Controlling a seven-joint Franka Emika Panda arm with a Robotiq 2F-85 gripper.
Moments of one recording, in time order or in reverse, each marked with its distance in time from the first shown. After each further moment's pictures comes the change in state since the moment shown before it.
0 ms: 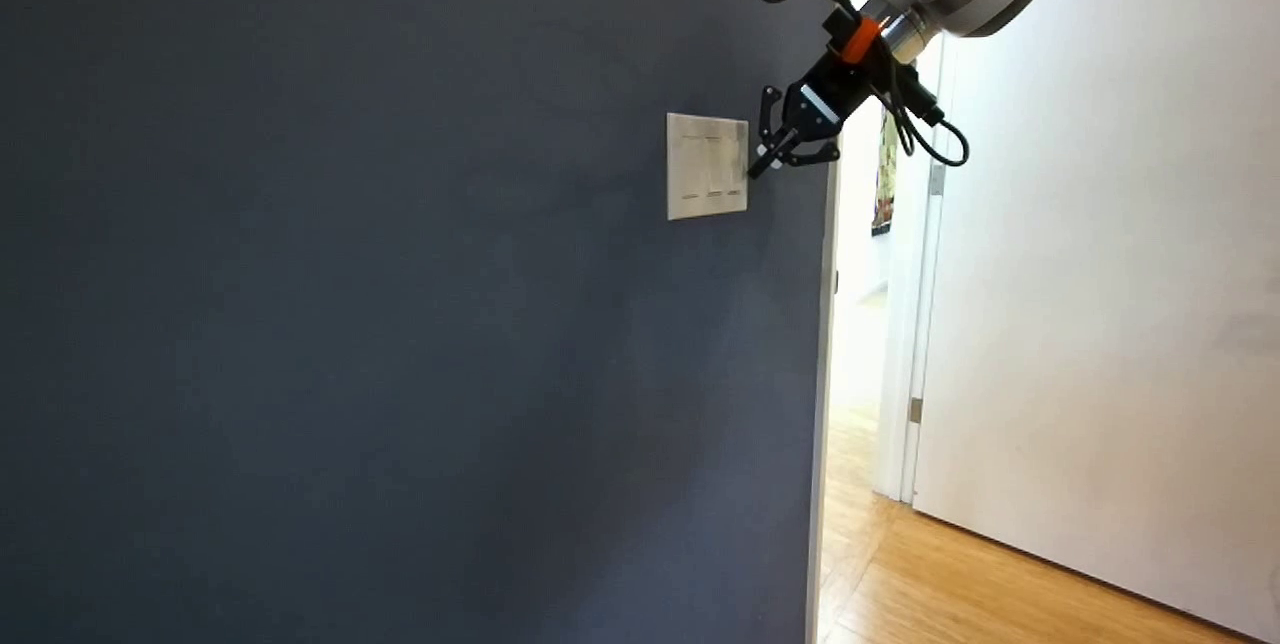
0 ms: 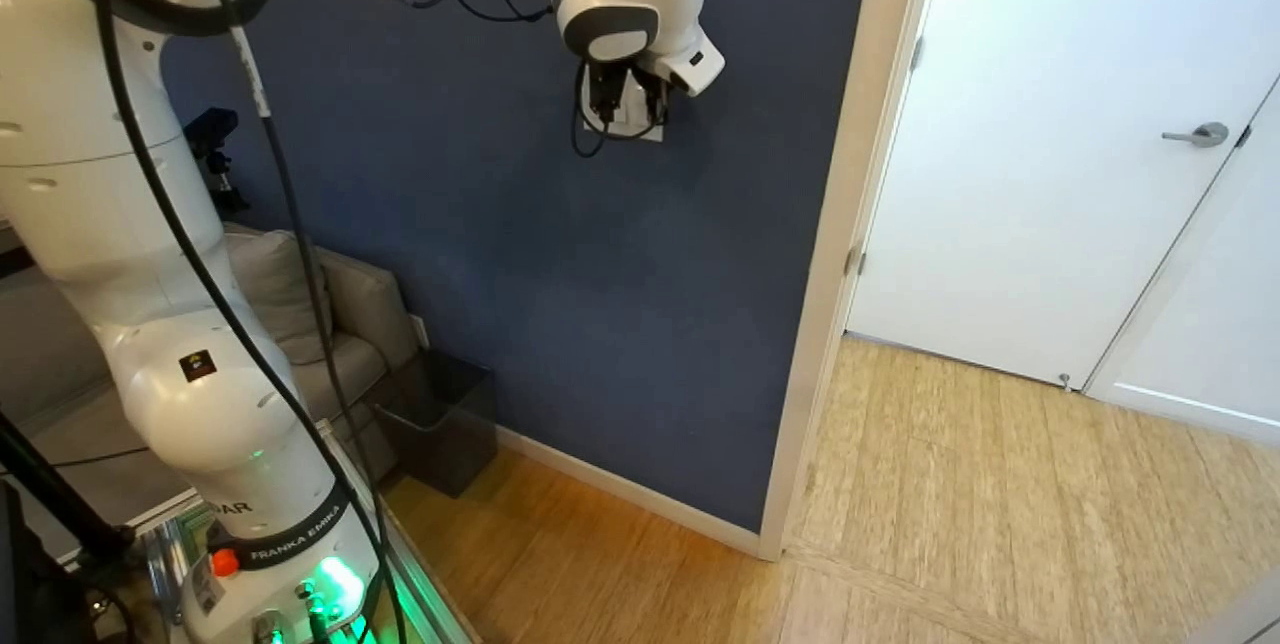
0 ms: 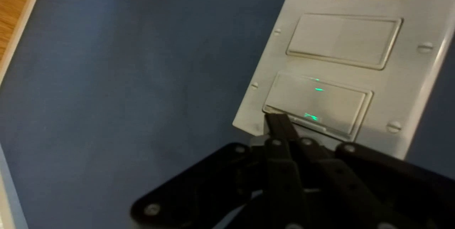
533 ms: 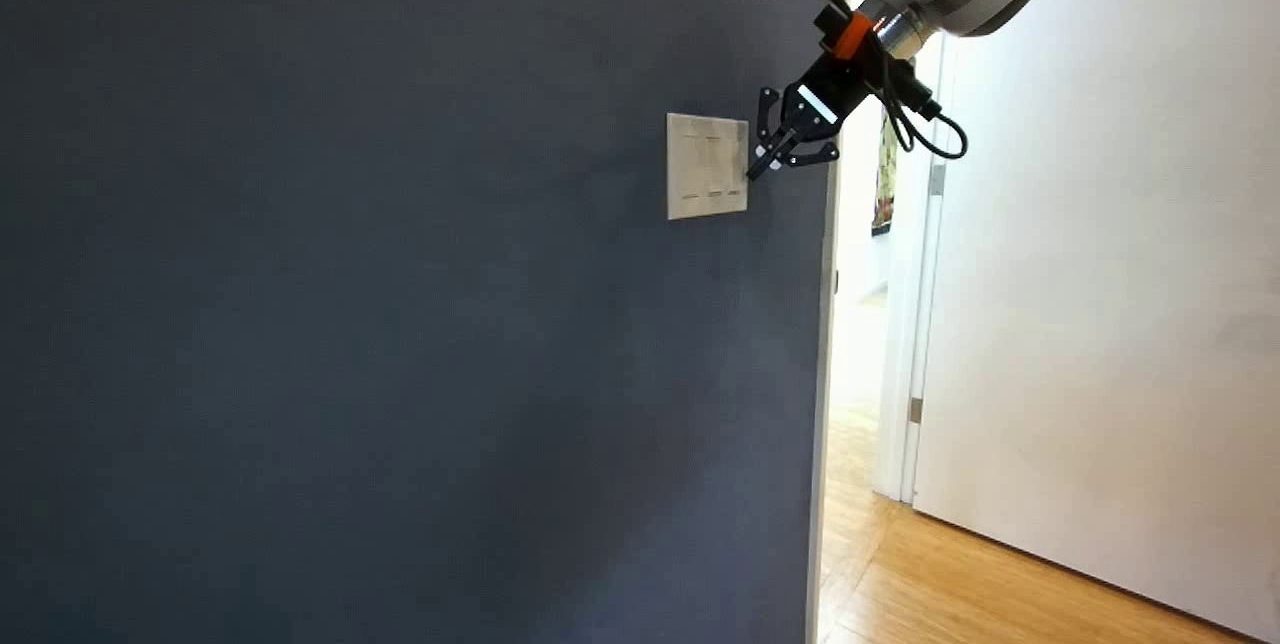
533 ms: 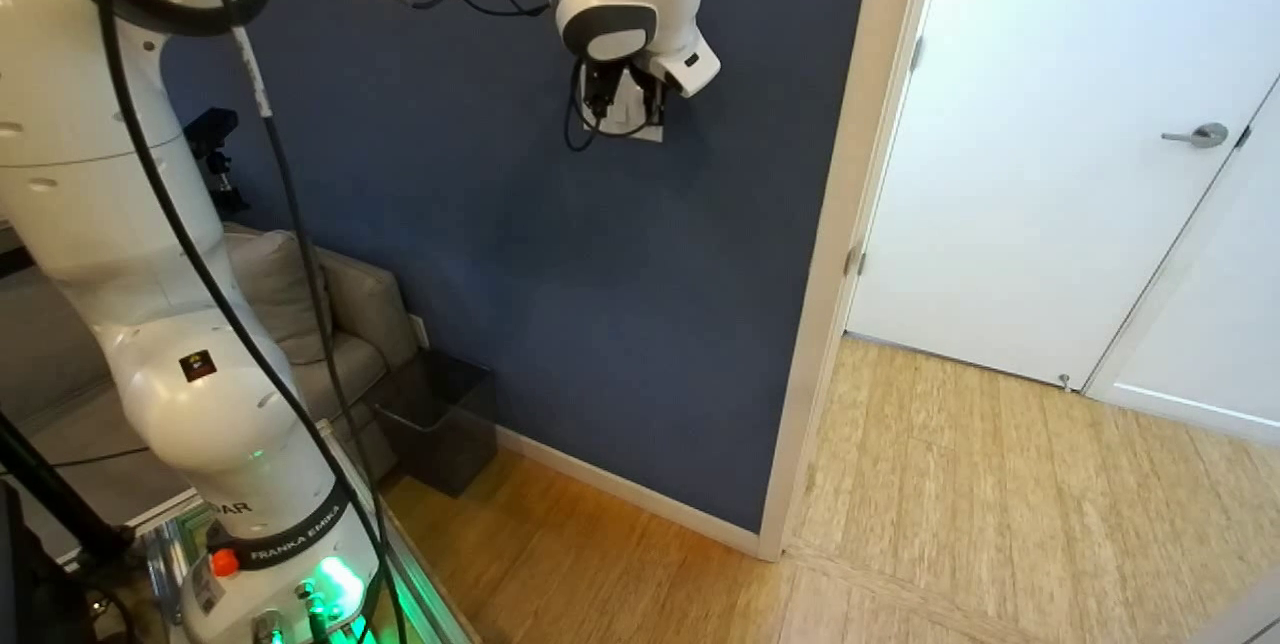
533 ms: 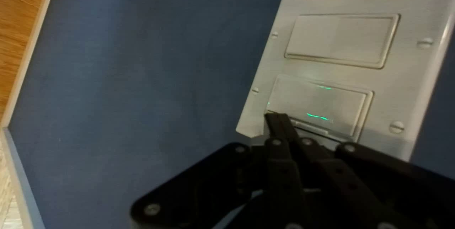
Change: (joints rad) arm 0.000 0.000 0.007 0.000 -0.027 0.000 0.092
